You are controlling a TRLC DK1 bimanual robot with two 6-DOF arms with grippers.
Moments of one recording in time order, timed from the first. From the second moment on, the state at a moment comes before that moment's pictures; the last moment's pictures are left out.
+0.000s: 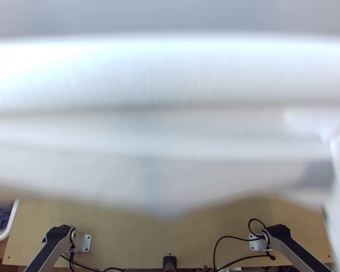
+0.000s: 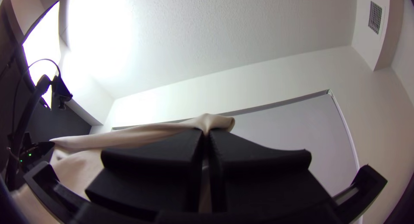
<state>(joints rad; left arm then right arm) 0.07 0.85 2.00 -0.17 0.04 -0.15 0.22 0.93 2.13 -0.22 -0.07 0.12</state>
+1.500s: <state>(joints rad) 0.04 0.84 0.43 0.26 0.04 -0.19 0.24 1.06 0.57 0.27 -0.07 0.39</state>
